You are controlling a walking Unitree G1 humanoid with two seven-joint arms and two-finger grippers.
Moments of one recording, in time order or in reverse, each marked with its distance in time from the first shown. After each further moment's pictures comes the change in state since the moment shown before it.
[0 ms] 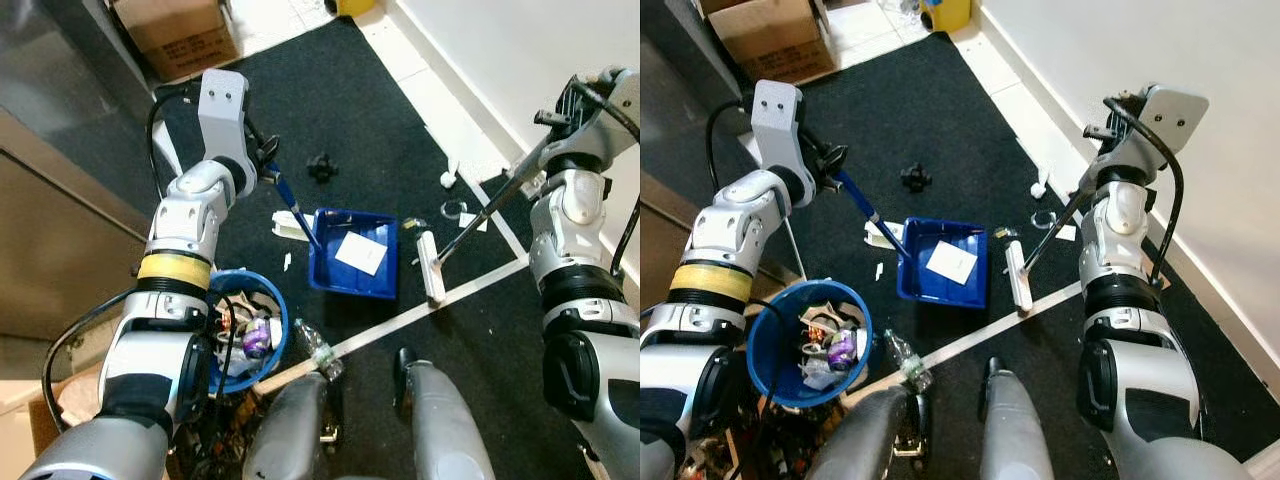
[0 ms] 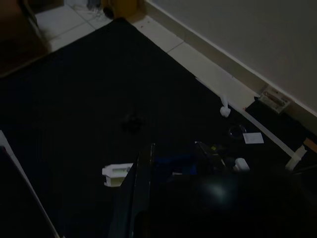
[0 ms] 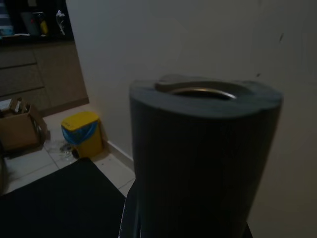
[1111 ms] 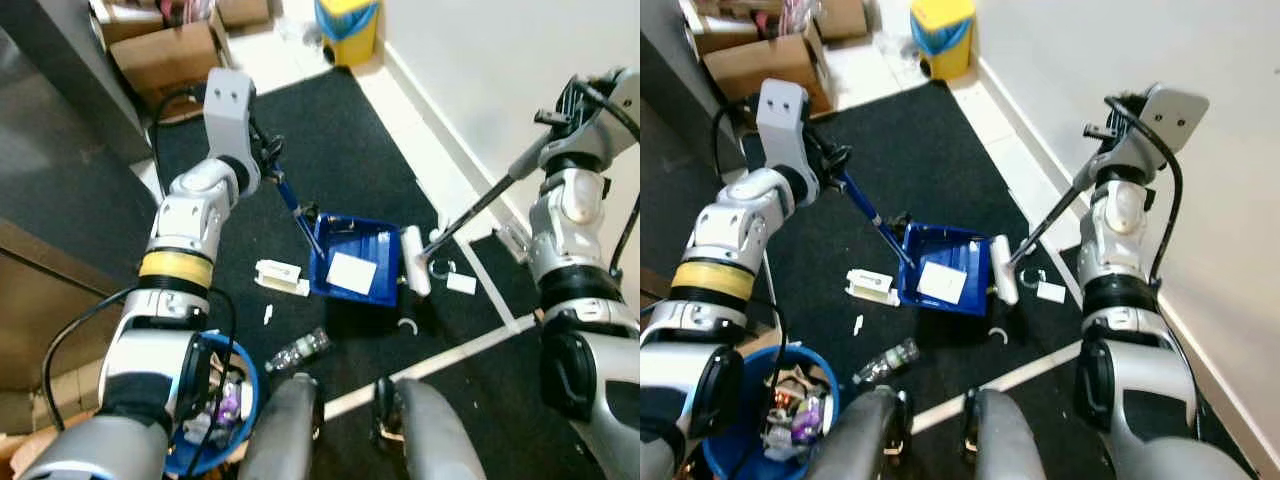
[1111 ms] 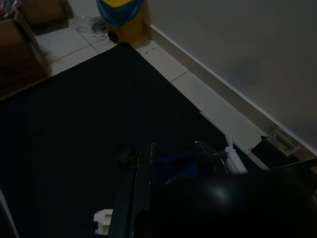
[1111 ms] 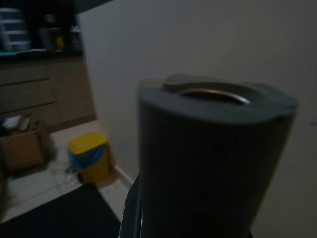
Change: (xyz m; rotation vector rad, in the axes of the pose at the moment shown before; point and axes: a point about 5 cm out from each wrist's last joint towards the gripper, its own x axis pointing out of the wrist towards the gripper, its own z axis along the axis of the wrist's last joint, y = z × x) left arm 0.000 0.001 0.000 -0.006 0.006 0.007; right arm 0.000 0.011 0.001 0.016 0.000 0.019
